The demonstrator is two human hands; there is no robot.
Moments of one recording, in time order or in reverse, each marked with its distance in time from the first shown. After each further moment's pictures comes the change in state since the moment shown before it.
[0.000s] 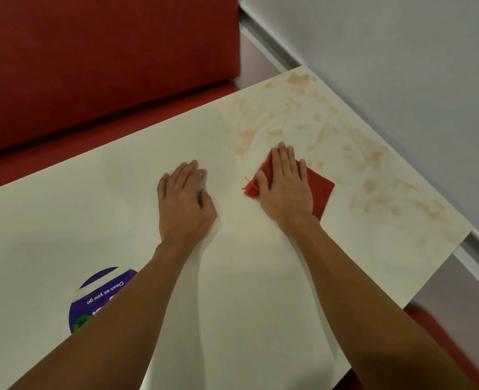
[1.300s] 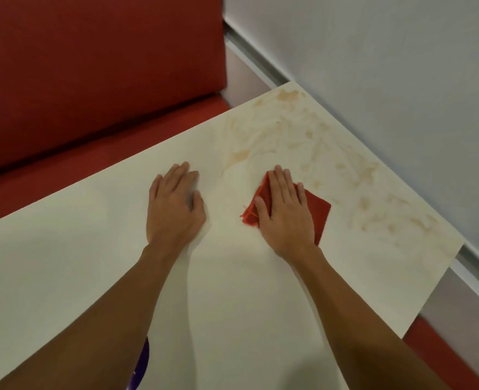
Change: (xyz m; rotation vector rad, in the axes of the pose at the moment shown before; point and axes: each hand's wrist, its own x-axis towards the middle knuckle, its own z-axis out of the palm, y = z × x) left_hand 0.063 -0.019 0.007 0.041 -0.070 0.091; right_hand 0.000 0.007 0.006 0.011 -0.026 0.005
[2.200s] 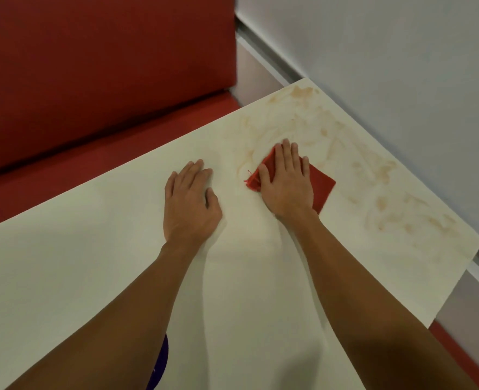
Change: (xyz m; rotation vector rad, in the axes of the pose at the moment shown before) left_hand -0.001 0.002 0.000 -0.061 0.035 -0.025; right_hand 0.066 -0.028 -0.002 0.020 0.023 0.096
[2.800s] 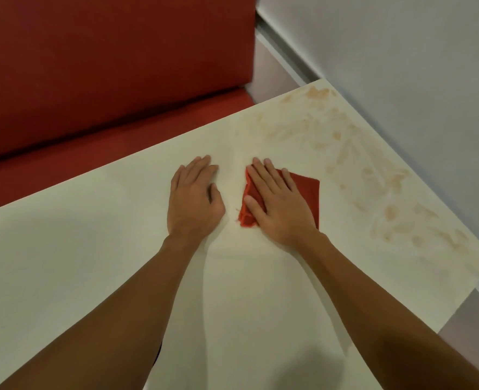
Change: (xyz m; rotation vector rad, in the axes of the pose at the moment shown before) left_hand -0.001 0.002 -0.001 -0.024 0.012 -0.032; right_hand -0.042 0.002 -0.004 -0.022 -0.083 -0.495
